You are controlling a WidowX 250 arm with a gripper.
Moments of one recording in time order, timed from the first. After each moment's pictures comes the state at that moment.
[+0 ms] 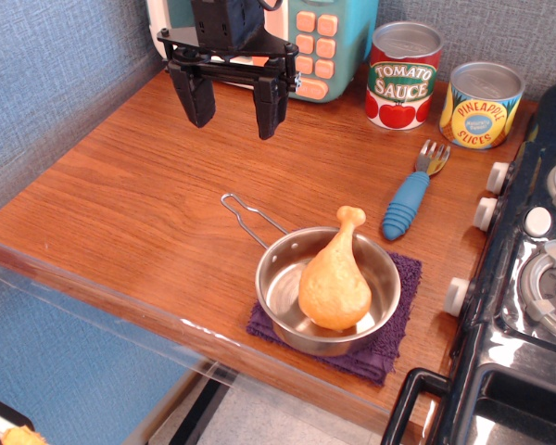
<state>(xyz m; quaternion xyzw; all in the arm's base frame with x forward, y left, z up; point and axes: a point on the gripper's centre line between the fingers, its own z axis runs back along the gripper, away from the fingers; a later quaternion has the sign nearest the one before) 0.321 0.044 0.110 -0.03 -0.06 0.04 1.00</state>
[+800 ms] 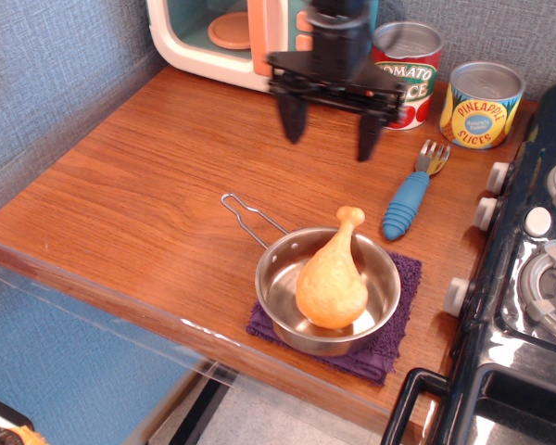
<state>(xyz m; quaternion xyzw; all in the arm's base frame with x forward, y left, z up) 0.364 -0.027 0.087 0.02 -0.09 0.03 1.00</state>
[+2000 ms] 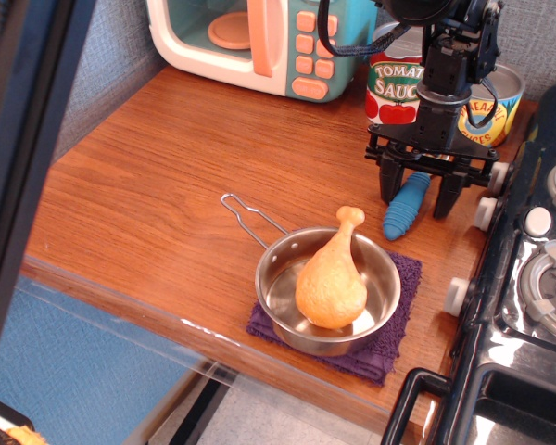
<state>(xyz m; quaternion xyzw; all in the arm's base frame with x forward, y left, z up) 0.405 -0.092 0.013 -0.01 0.00 0.04 1.00</state>
